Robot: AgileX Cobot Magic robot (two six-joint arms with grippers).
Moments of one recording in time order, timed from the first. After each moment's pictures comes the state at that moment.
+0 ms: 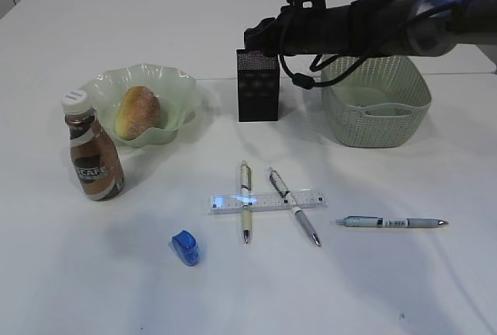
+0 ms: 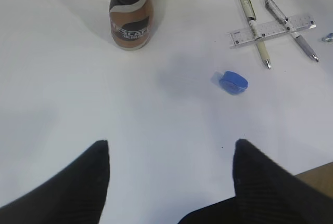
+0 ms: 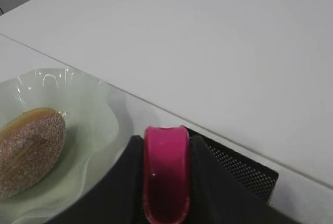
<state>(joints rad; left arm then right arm) -0.25 0.90 -0.94 -0.13 1.03 -0.09 0.24 2.30 -1.81 1.64 0.36 -1.68</state>
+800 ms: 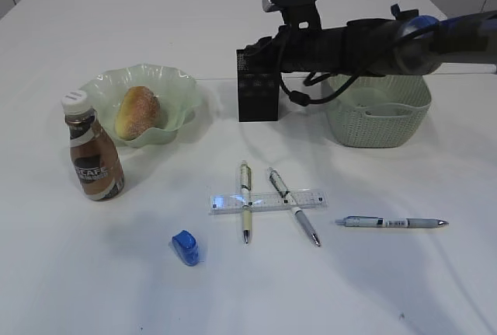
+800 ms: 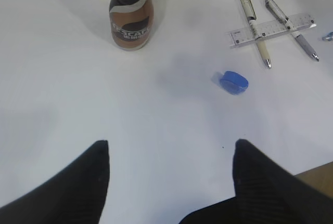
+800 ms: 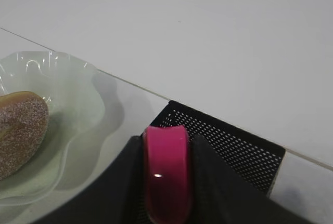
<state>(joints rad) -0.25 0.90 -0.94 -0.13 1.03 -0.09 0.24 2.37 -1.82 1.81 0.36 -1.86</state>
